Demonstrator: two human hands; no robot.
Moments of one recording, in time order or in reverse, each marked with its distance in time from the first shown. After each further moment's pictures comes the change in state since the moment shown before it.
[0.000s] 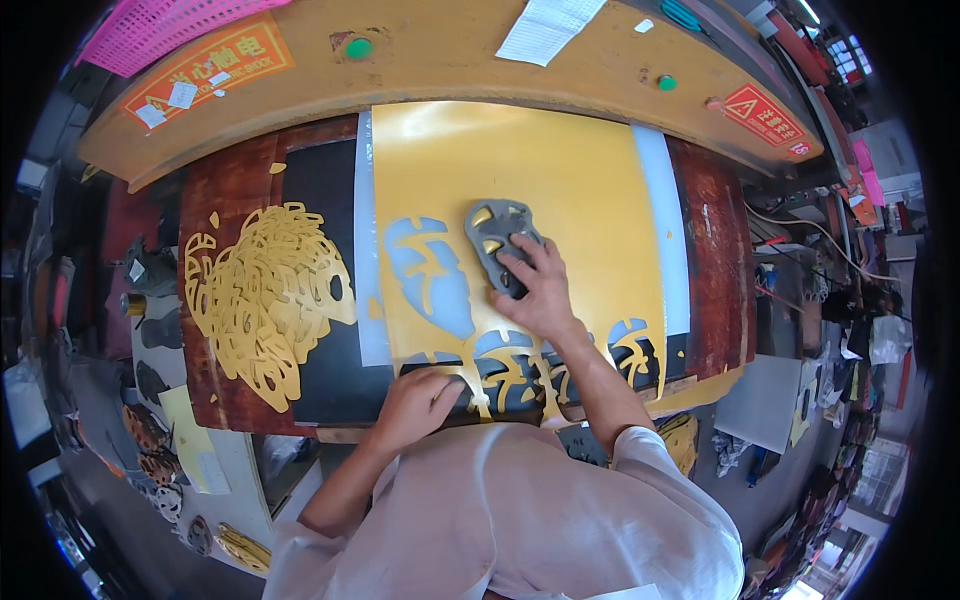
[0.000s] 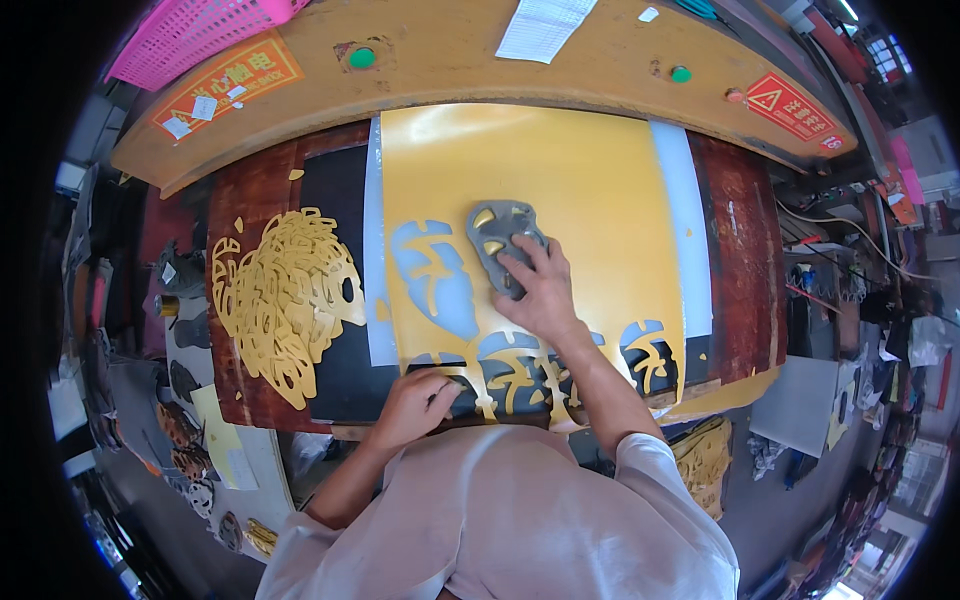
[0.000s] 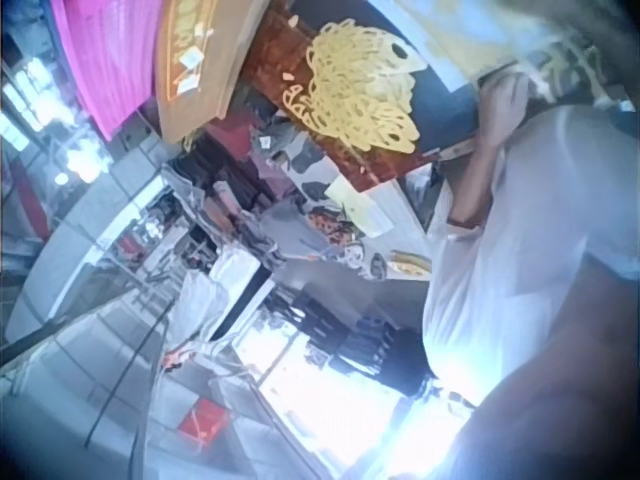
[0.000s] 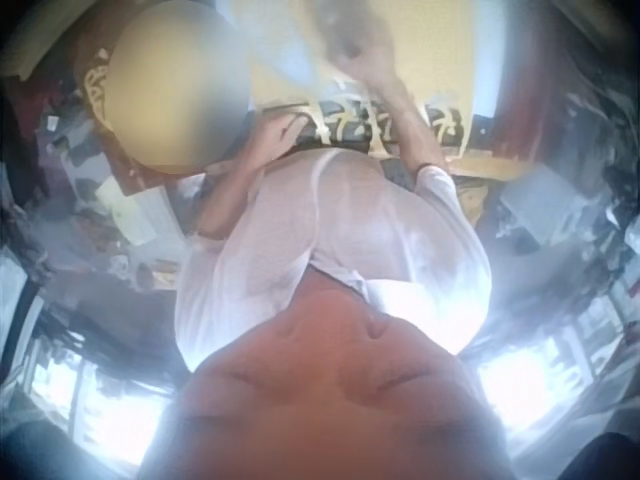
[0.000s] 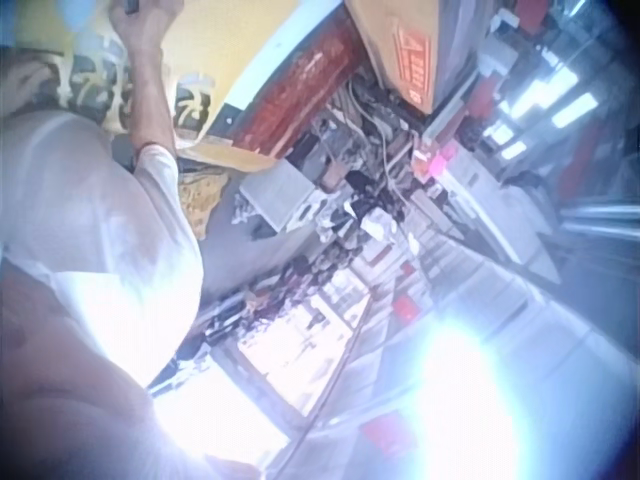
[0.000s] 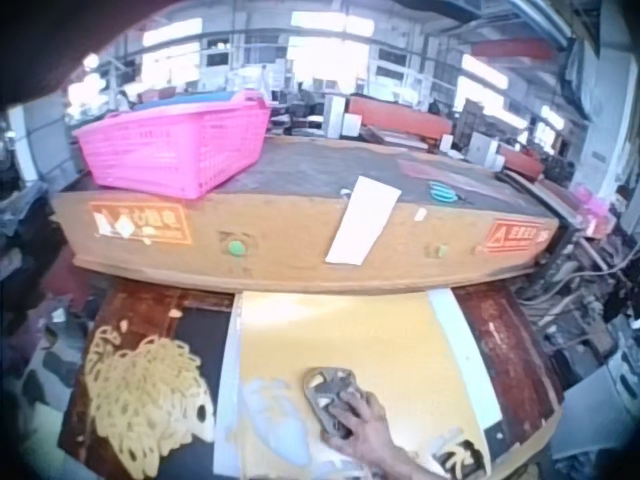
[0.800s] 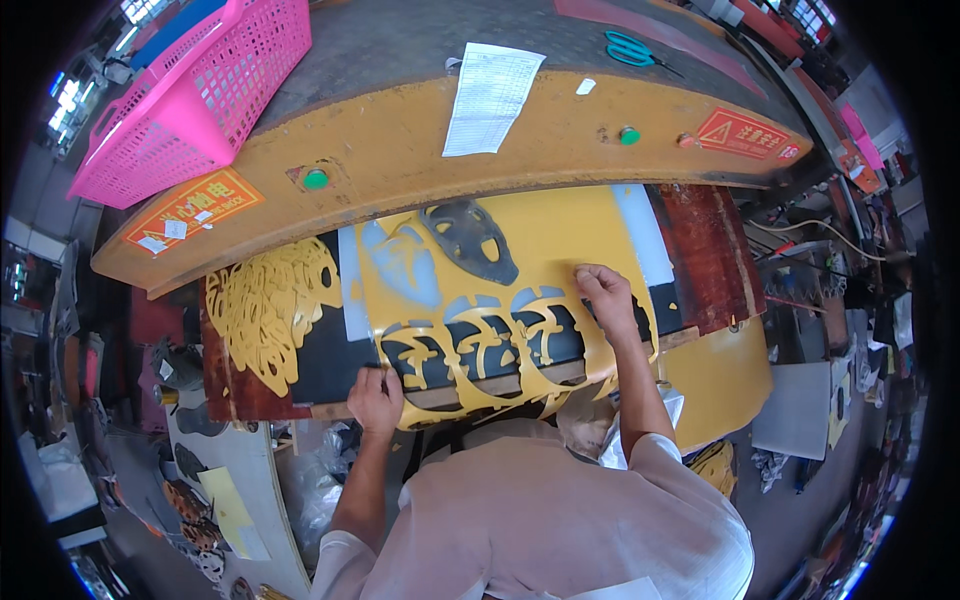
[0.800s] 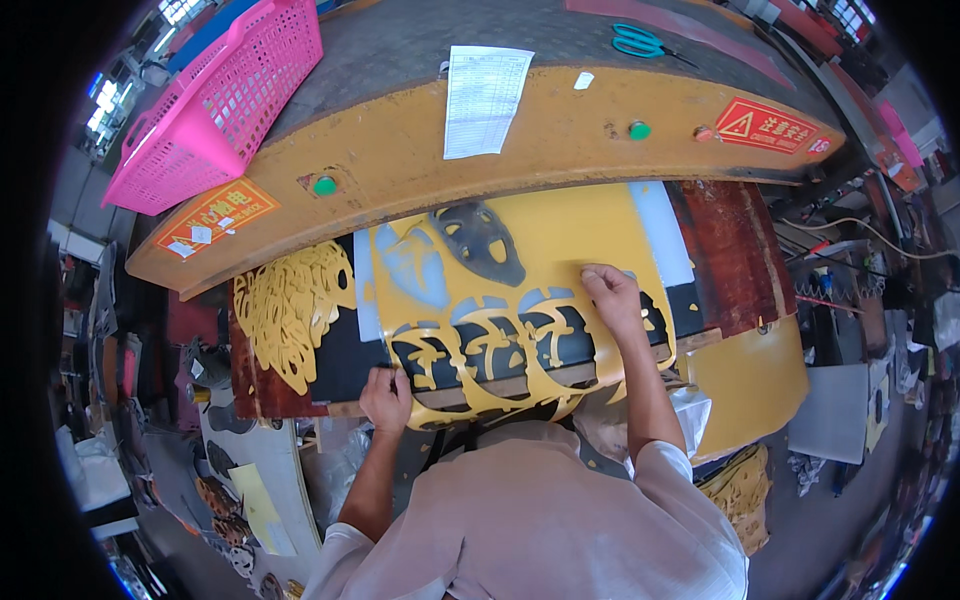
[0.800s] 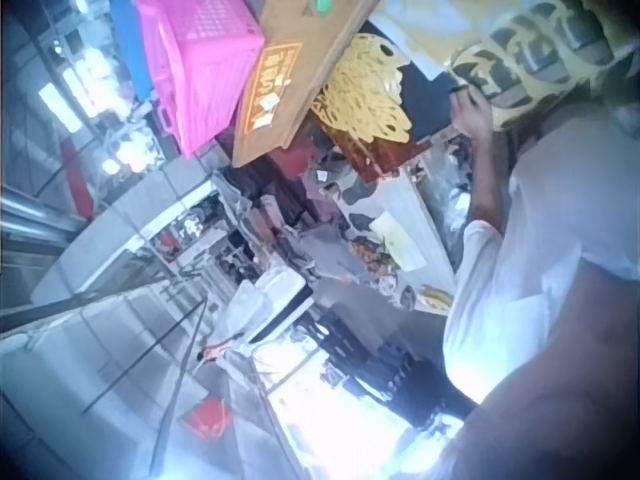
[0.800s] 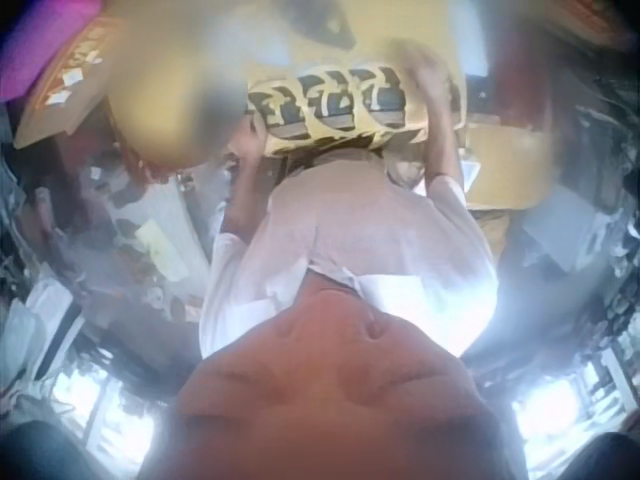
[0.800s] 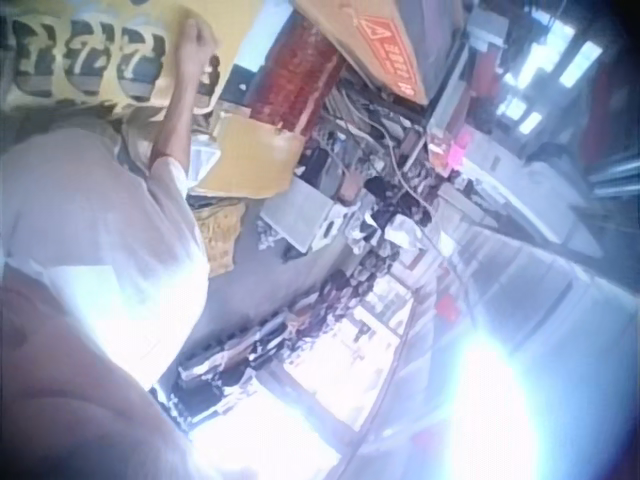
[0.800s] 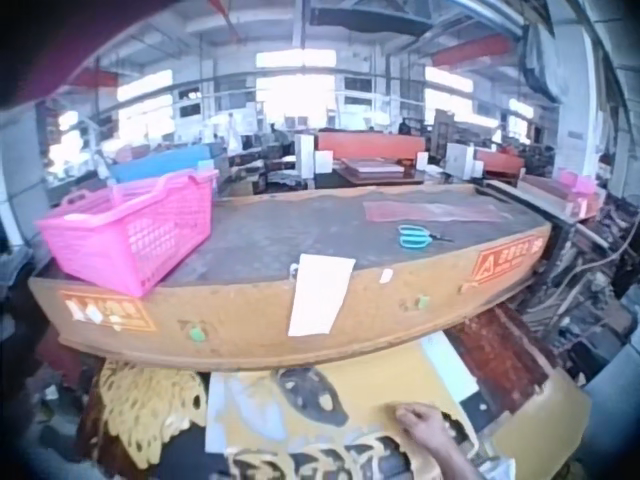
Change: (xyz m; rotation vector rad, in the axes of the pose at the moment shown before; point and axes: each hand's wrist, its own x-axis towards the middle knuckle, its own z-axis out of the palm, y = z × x) left_hand -0.092 -0.101 0.067 0.641 0.726 0.095; right_hand -0.170 0.090 -0.087 0.838 0.289 0.582
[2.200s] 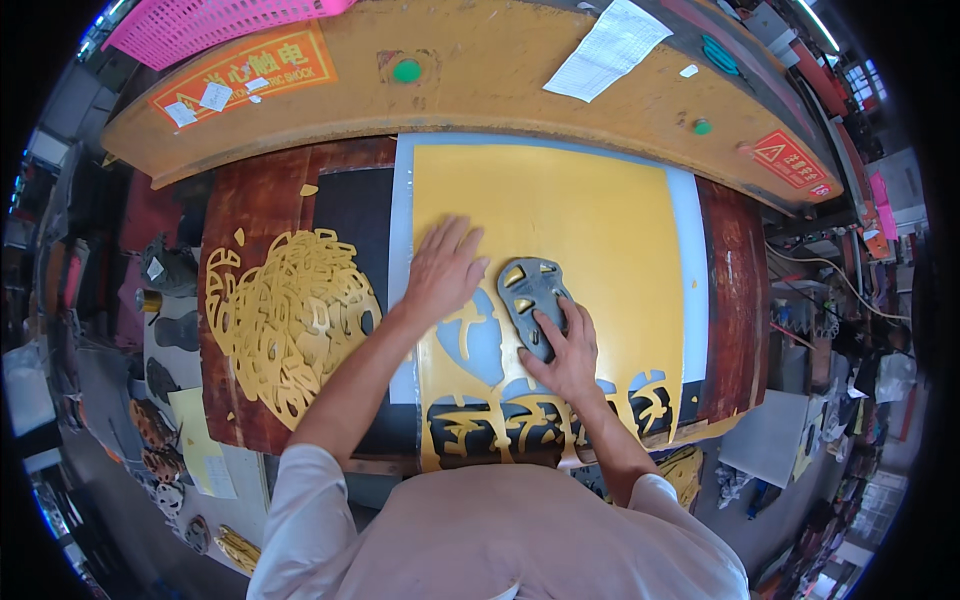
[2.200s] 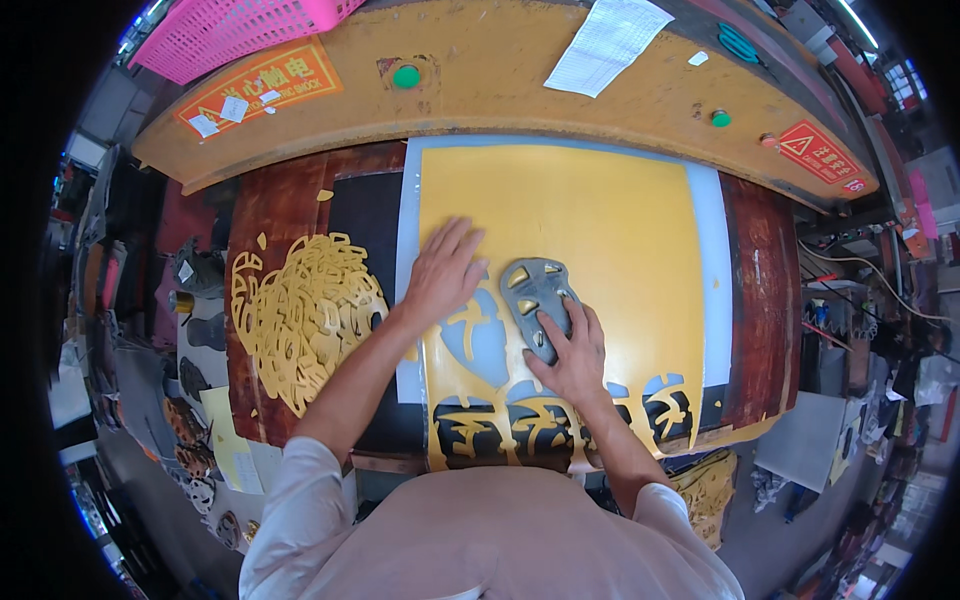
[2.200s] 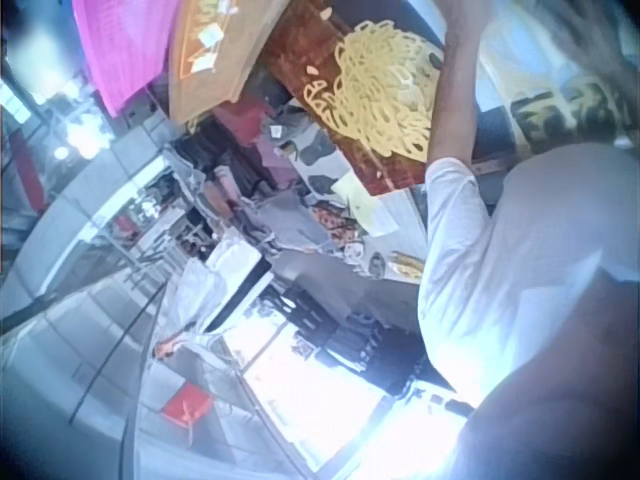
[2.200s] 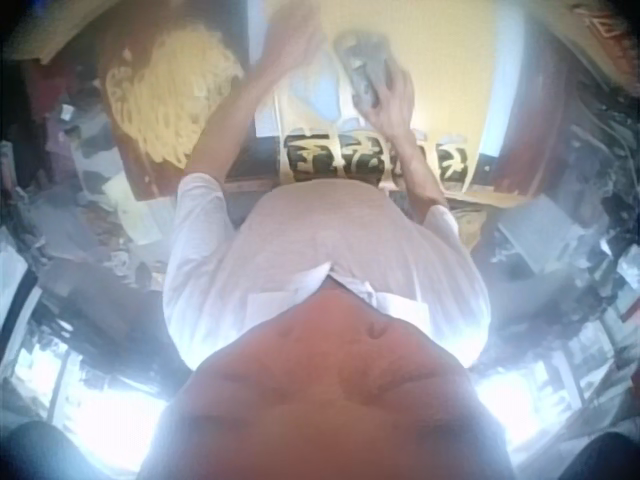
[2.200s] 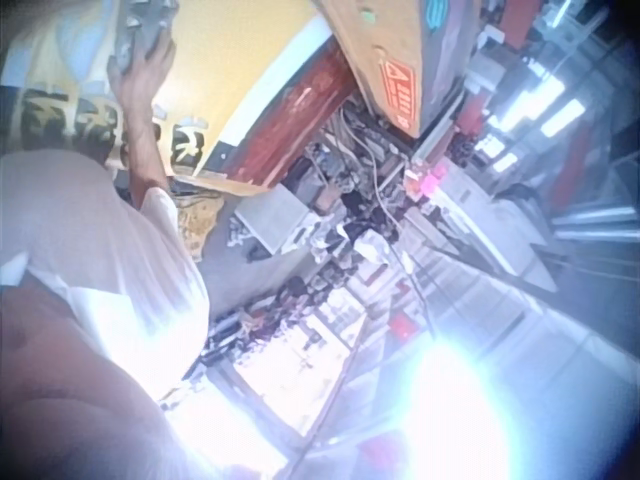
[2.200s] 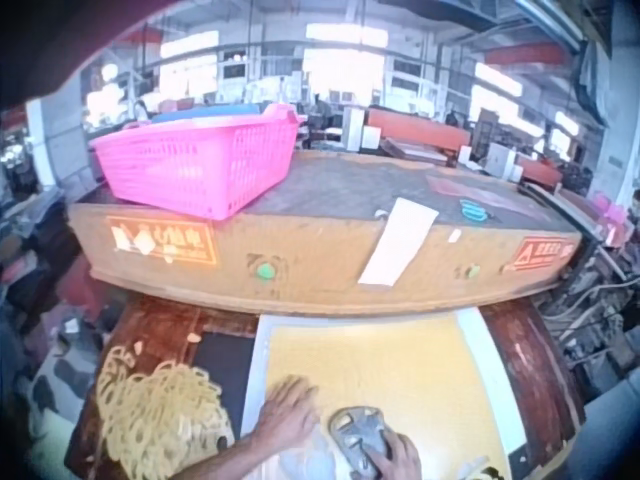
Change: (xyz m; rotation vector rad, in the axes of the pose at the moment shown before) left_hand 0.334 0.008 0.103 -0.087 -0.349 0.334; right_hand 0.065 -0.026 0.179 -0.987 -0.247 -0.517
